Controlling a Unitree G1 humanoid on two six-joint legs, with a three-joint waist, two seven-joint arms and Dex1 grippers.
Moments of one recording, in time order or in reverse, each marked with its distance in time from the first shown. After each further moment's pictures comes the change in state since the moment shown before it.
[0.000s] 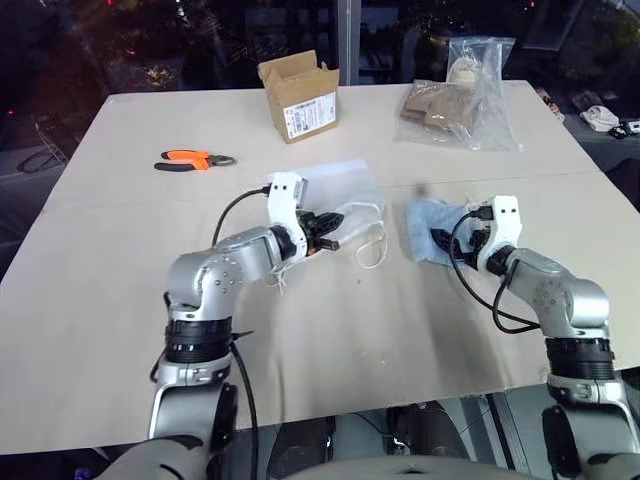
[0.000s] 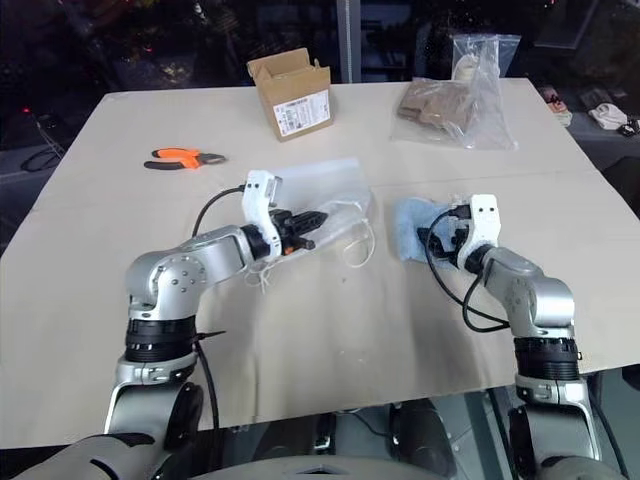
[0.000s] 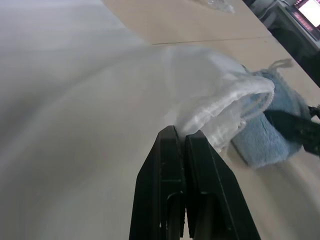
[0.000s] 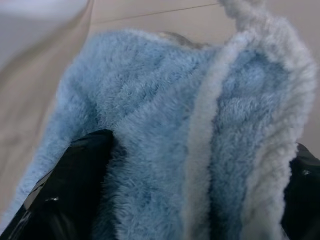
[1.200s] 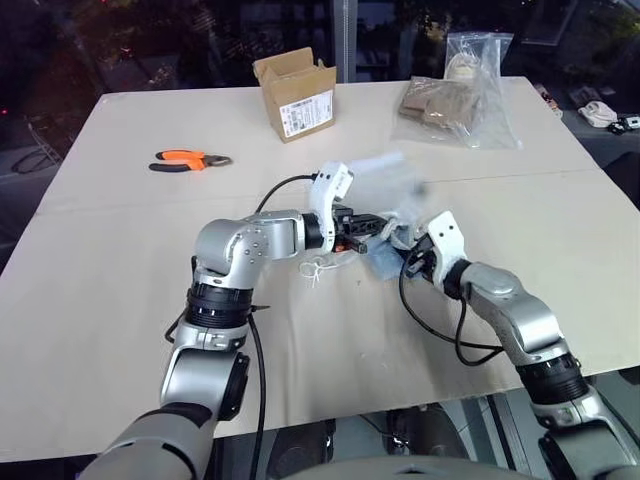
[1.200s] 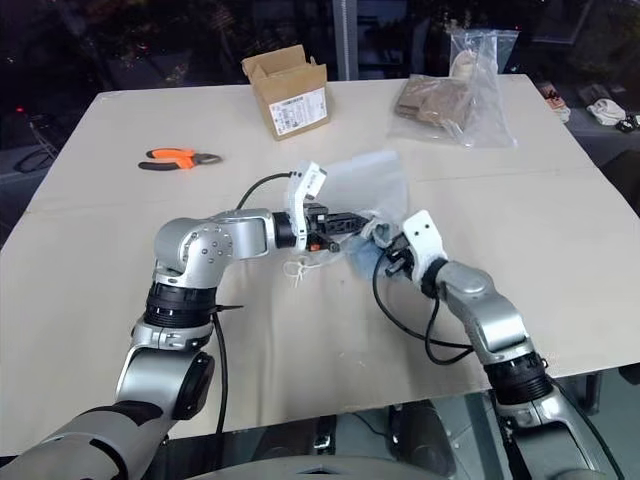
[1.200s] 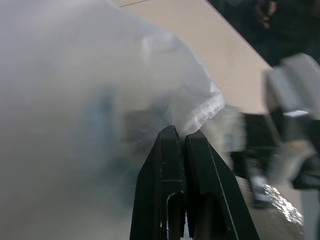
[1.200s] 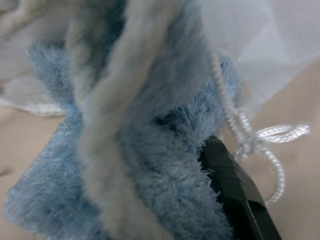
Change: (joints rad) left arm -0.151 0.036 -0.128 0.075 0.024 0.096 -0.308; right arm 0.066 0.040 0.279 -0.135 -0.171 -0.243 0.082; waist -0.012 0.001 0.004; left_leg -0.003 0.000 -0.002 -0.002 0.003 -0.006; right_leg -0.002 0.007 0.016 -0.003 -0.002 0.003
